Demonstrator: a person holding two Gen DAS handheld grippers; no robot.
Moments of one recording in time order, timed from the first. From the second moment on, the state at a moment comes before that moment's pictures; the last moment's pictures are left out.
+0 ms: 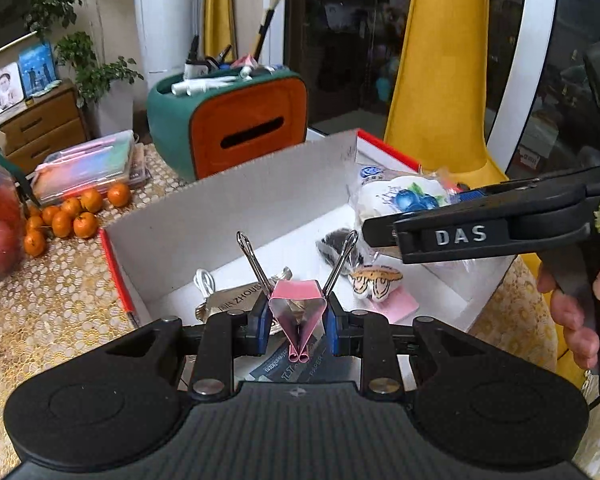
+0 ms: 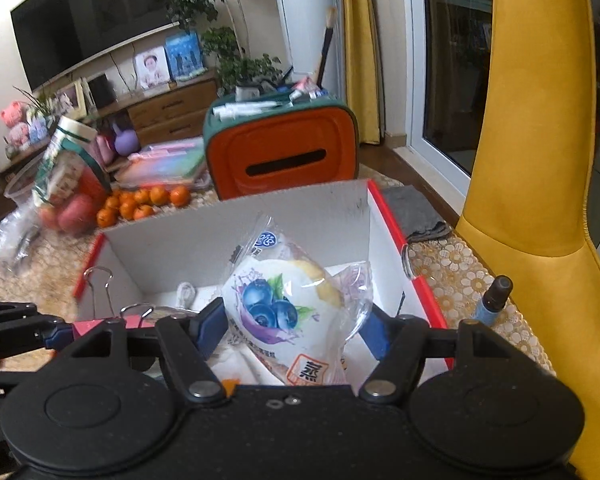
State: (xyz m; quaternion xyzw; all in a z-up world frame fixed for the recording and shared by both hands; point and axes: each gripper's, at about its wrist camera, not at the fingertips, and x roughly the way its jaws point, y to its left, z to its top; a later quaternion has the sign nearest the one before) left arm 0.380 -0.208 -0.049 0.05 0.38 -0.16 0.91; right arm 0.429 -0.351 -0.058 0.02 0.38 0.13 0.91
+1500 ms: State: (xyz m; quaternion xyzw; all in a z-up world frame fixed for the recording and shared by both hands) left arm 0.362 -0.183 -0.046 0.02 0.40 -0.17 0.90; right arm 0.417 -0.347 -0.065 0.01 0.40 0.14 0.90
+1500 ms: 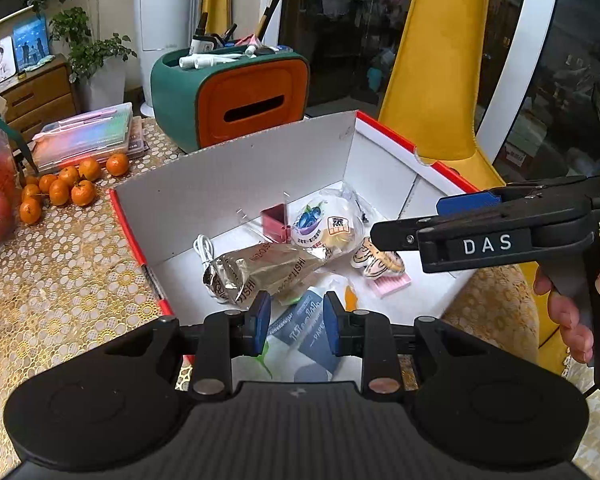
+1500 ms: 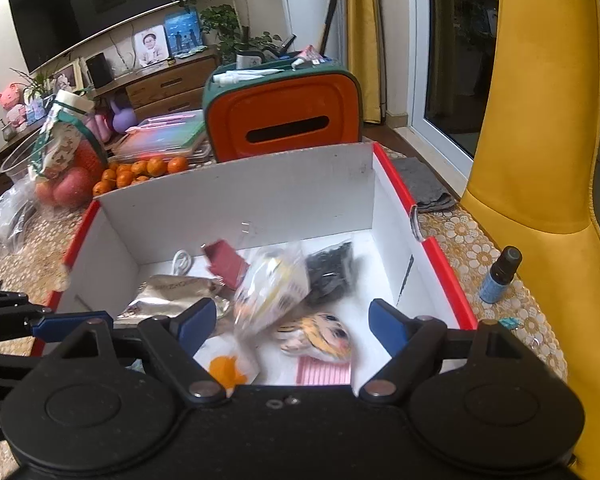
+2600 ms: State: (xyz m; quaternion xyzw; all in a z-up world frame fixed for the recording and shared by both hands) left arm 0.220 -0.080 0.018 -0.01 0.31 -0.13 0.94; right arm 0.279 -0.272 0.009 -0.04 0.31 0.26 0.91
